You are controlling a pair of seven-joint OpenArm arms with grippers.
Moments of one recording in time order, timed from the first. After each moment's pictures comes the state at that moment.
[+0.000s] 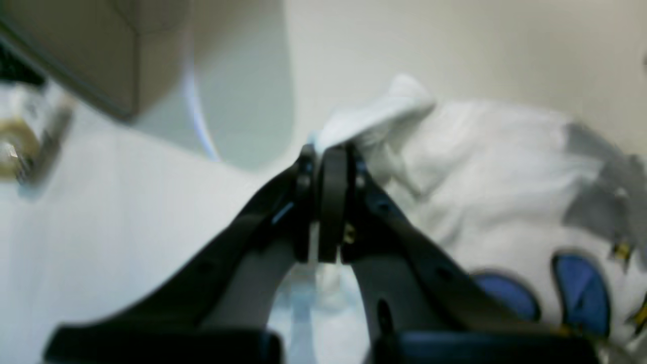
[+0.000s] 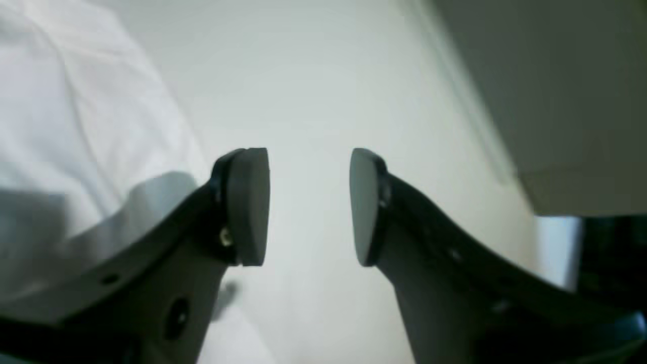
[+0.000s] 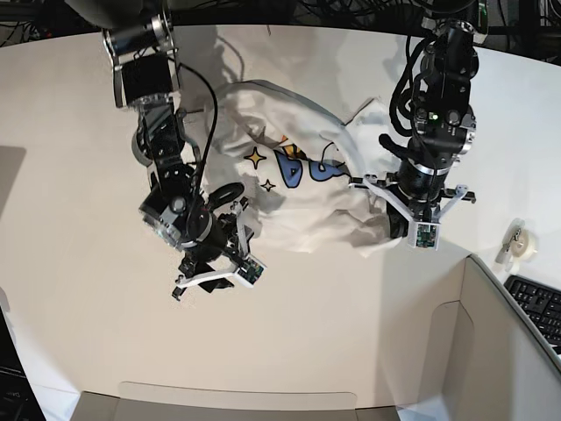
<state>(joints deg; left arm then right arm) 2.4 -16.2 6.3 117.6 -9.4 9.7 50.9 21.1 2.9 -13.1 86.6 -17.3 38.5 -38.8</state>
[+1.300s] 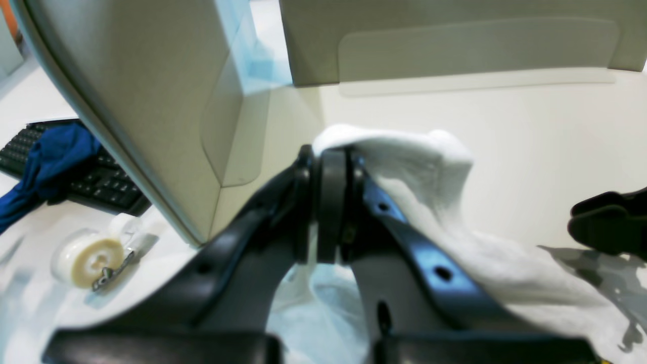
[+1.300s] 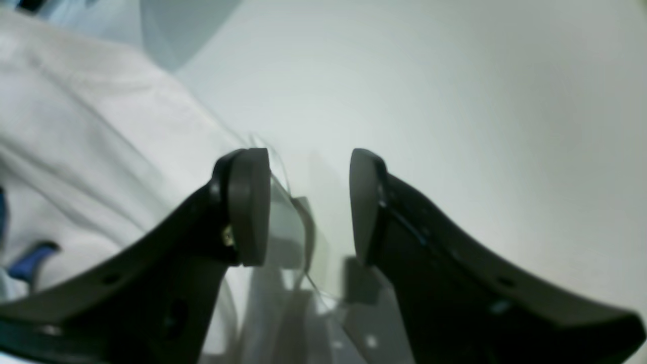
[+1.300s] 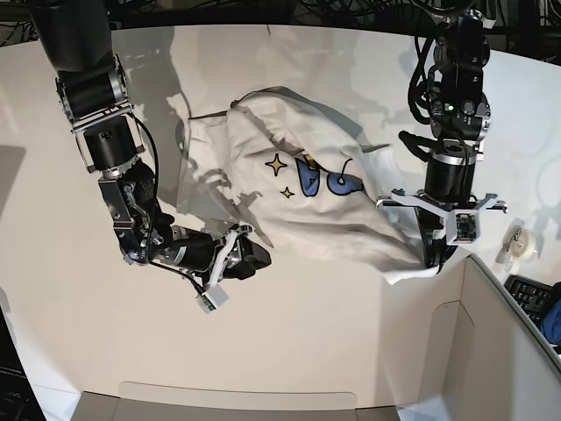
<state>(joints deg) 6.7 -17.5 0.9 117.6 -9.4 9.3 24.6 35.9 12.5 -24.5 50.1 45.2 38.4 -33.6</state>
